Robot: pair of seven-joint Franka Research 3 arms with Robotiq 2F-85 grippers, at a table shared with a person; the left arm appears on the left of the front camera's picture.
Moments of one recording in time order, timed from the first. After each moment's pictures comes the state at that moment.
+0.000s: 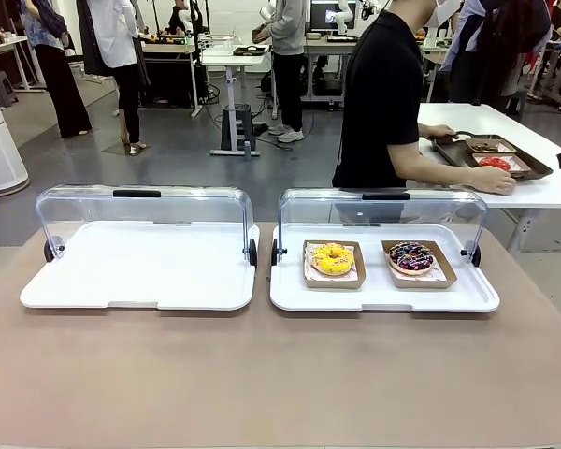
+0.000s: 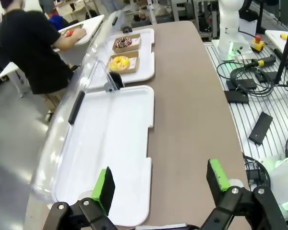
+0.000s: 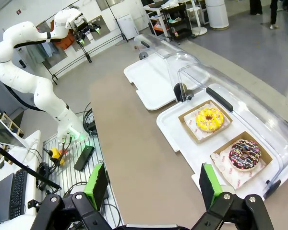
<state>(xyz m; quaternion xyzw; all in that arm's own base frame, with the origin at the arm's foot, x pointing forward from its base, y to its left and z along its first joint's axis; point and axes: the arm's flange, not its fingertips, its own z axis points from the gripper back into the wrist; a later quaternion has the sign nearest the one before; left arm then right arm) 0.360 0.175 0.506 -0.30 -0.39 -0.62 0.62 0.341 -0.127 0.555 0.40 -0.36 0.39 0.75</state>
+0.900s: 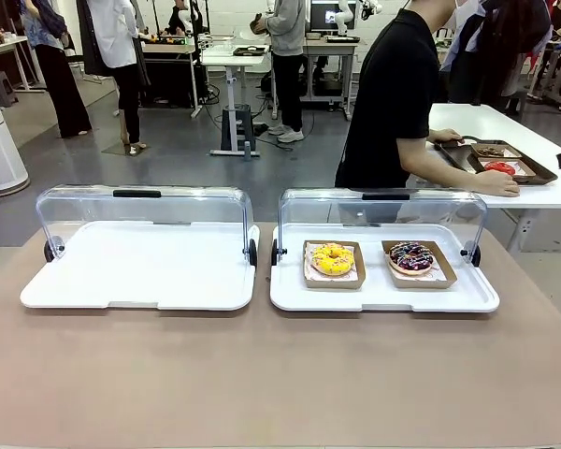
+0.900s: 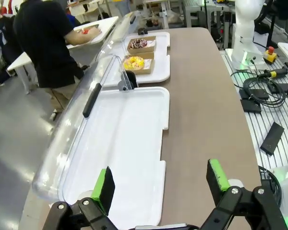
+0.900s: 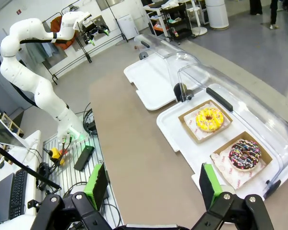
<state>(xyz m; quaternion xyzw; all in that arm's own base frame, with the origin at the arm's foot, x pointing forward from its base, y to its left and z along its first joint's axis) 0.391 0.175 0.482 -0.31 -0.41 -0.59 0.63 0.341 -0.127 0.555 0.40 -0.36 0.39 0.75</state>
